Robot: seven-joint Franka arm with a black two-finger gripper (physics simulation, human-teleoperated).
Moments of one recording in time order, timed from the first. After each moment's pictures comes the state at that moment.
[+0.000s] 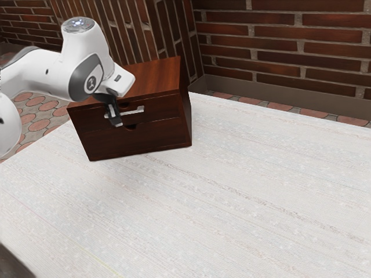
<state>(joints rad) 0.19 0.32 0.17 -1.38 0.19 2.03 0.90</state>
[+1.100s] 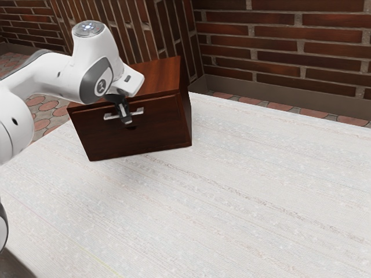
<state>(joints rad) 0.21 0.38 0.13 -1.33 0.19 2.08 0.87</state>
